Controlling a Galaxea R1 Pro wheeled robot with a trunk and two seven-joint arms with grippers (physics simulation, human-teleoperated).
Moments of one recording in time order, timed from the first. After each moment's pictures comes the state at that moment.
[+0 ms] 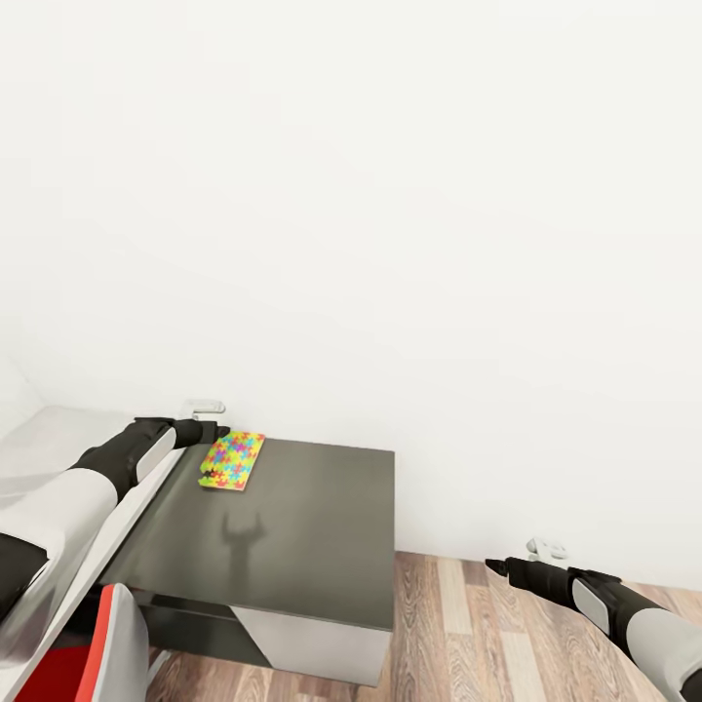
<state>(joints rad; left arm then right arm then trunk) -1.11 0.29 -0.51 -0.39 0.51 0.41 -0.11 -0.76 -0.31 0.56 -0.09 -0.78 0.15 0.48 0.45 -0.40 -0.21</state>
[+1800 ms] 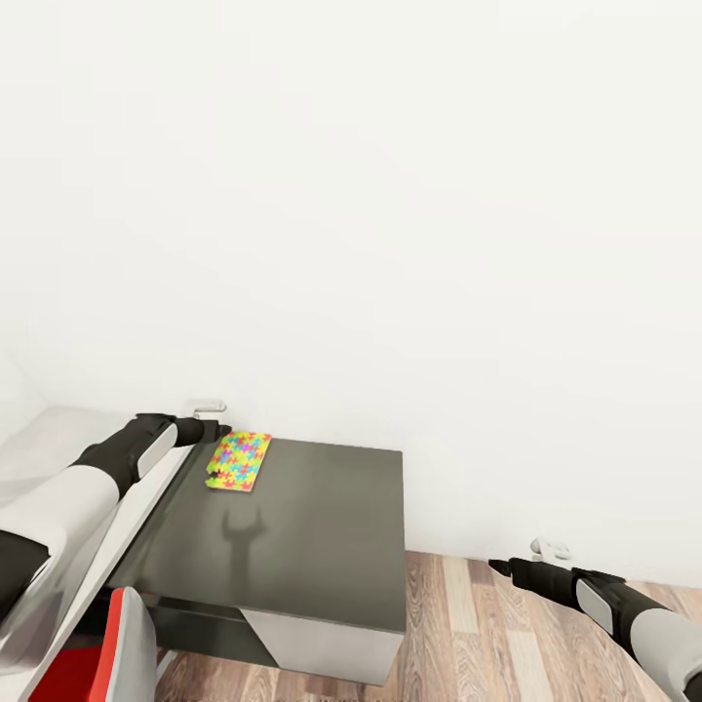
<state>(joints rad) -1.12 0.29 -0.50 -0.39 0.52 0.45 -0.11 -0.76 -0.32 0.56 -0.09 -0.78 0.15 0.48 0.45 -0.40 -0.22</state>
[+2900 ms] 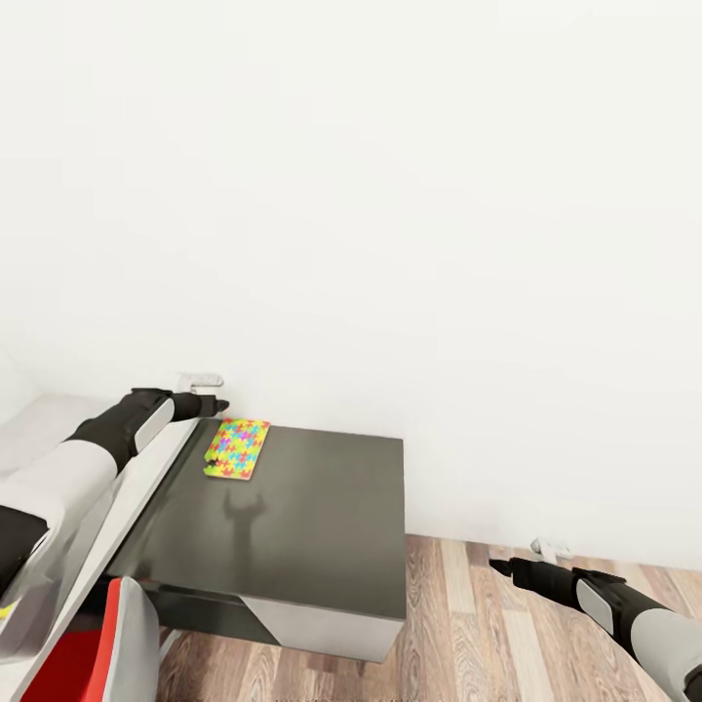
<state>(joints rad) -1.21 0.29 -0.50 -0.39 0.51 0.46 -0.11 -0.76 -0.32 0.56 -0.09 -0.78 0.15 0.48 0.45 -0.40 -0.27</state>
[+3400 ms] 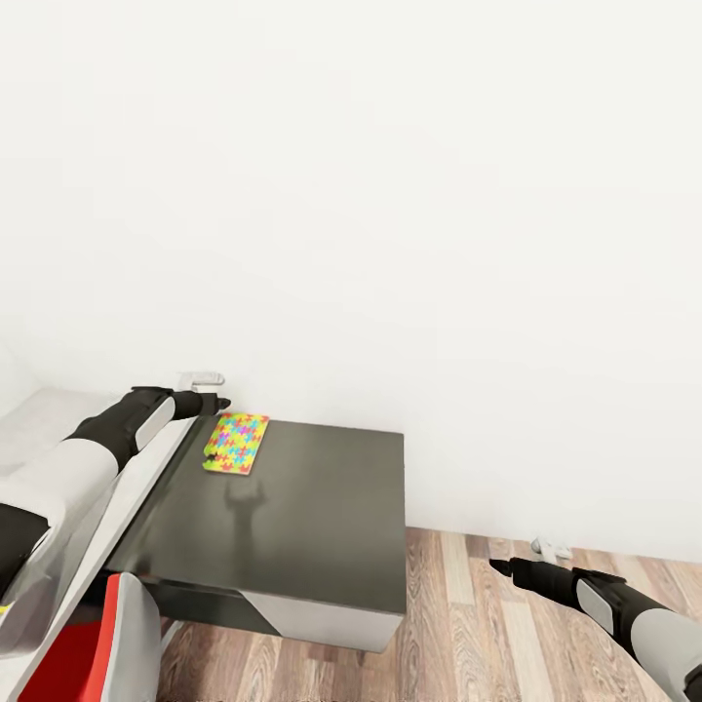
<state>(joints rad) -1.22 0.29 -0.49 -0.39 0.52 0.45 -0.11 -0.76 -0.32 0.56 -0.09 -0.78 0.15 0.48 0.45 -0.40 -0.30</state>
